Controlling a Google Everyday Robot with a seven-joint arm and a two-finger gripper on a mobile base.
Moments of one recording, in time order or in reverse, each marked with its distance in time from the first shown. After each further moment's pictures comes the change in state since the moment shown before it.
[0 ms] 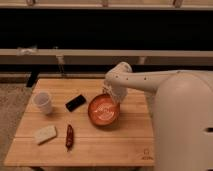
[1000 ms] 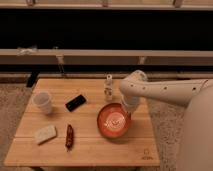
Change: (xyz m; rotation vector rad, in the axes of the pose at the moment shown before) arm 0.087 -0.017 -0.008 0.003 0.063 -0.056
